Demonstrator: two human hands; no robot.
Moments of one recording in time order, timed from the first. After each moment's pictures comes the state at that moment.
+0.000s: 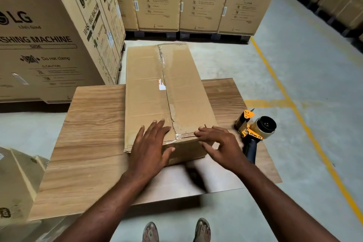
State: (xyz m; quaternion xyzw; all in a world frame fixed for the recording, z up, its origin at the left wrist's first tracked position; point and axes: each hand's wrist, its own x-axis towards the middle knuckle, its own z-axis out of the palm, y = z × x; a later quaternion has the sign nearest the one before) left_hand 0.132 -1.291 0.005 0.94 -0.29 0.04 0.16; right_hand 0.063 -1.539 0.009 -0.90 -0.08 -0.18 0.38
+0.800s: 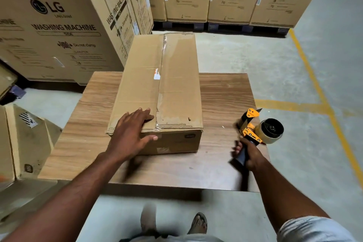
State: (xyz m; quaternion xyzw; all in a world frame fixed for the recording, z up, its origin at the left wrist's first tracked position) left_hand 0.128 -1.304 0.011 0.96 -0.20 0.01 0.17; right_hand 0.065 -1.715 -0.145 -0.34 0.44 0.12 0.82
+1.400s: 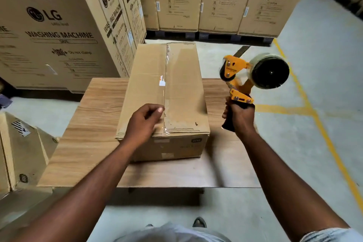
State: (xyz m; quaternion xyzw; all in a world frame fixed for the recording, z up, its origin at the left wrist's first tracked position) left_hand 0.120 -1.334 0.067 0.77 -0.02 -0.09 0.63; right_hand 0.107 -1.625 0.036 -0.62 0.25 -0.17 0.73
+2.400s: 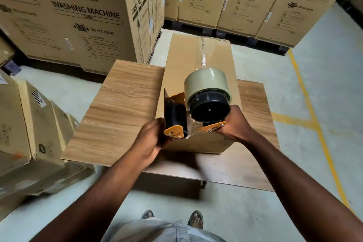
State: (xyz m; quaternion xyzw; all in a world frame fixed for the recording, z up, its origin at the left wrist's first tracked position) left_hand 0.078 -1.246 0.057 0.54 0.18 -0.20 0.80; right_hand 0.095 -1.491 0.079 -0.89 -0.09 0.00 0.45
